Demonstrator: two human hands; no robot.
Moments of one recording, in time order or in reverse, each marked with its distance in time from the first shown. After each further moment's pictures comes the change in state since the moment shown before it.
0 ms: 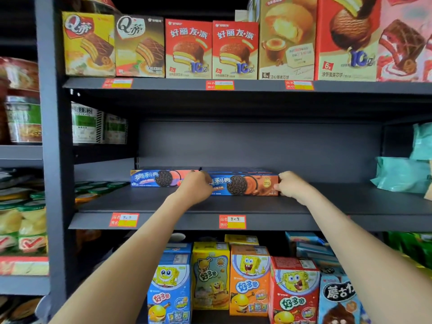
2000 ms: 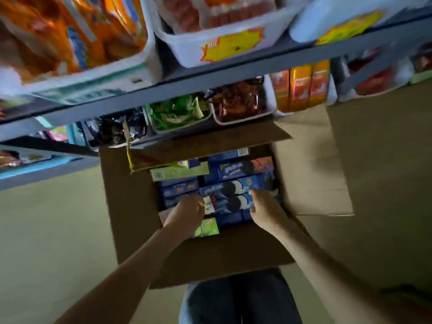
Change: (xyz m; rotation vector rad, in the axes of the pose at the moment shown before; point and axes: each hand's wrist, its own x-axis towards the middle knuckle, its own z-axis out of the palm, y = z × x) left_hand -0.763 -0.174 0.700 -0.148 -1.393 -0.507; right_hand -0.747 0.641 0.490 -0.345 -0.991 0.503
